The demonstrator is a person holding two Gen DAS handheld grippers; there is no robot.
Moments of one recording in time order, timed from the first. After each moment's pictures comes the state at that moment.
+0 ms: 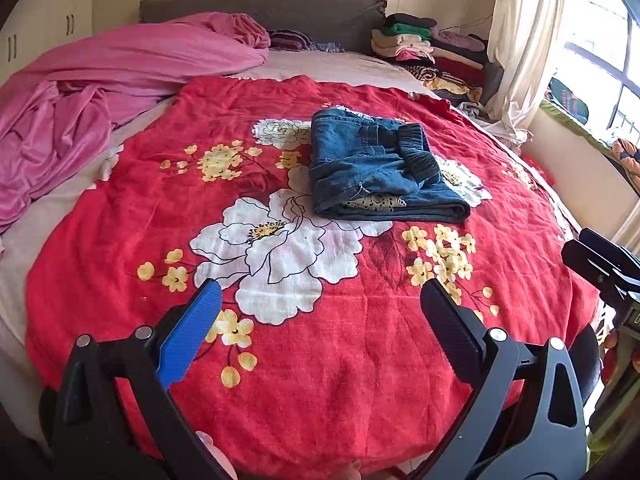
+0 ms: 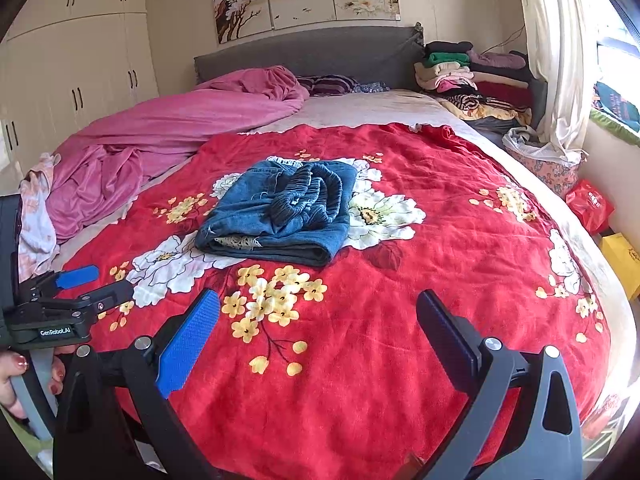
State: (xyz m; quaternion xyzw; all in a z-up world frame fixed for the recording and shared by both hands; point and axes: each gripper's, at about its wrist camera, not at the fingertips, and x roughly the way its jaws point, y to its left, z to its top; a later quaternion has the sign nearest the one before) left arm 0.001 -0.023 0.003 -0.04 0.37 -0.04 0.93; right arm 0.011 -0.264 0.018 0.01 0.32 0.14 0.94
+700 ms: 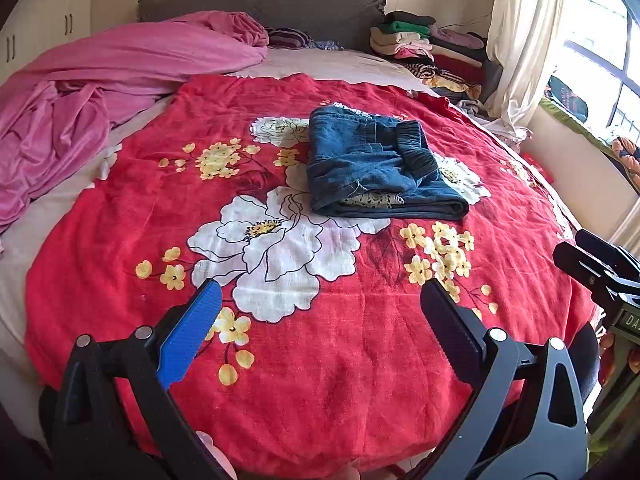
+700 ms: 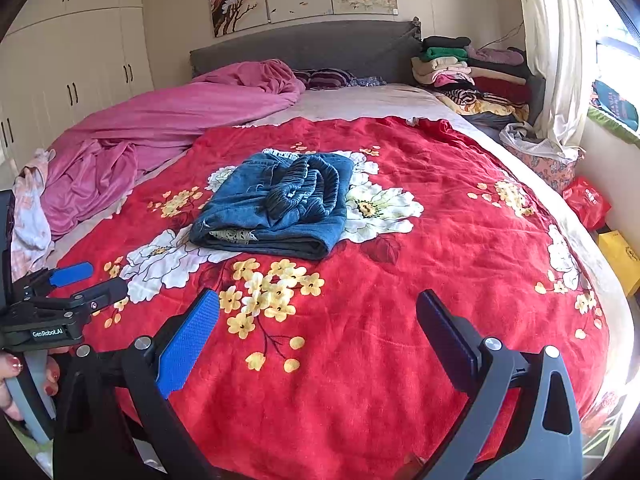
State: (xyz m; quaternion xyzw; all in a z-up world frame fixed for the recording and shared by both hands) left arm 0.001 -0.024 0.002 -0.04 0.38 -0.04 0.92; right arm 0.015 -0.264 0.010 0.00 0.33 0.13 0.94
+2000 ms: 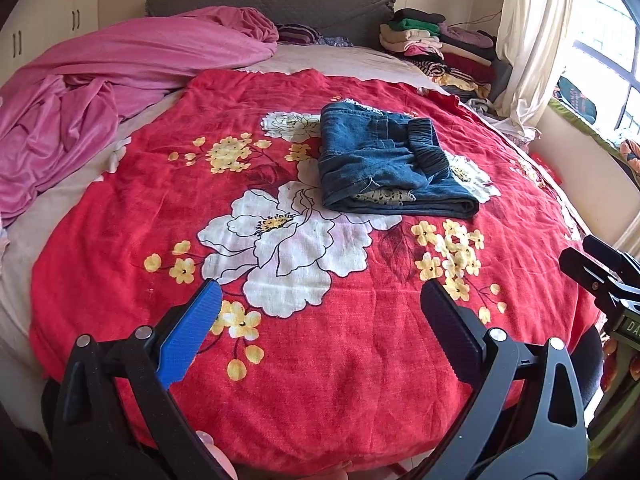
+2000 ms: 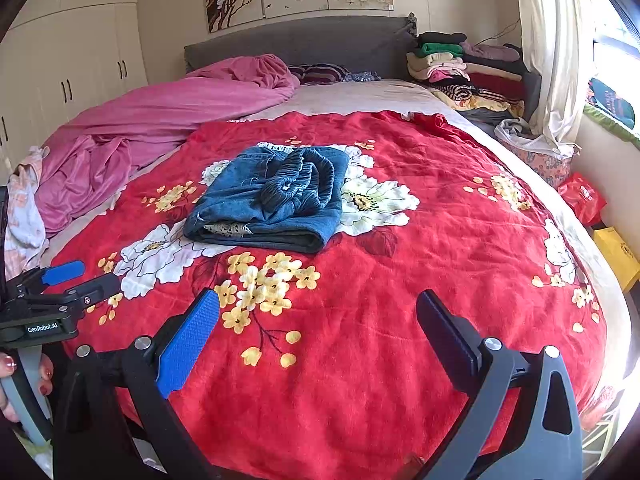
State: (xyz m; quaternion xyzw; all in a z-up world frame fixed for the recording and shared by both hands) left arm 0.001 -0.021 0.000 -0.04 0.39 -0.02 0.92; right arm 0.015 -0.266 0.008 0.00 0.33 0.12 0.93
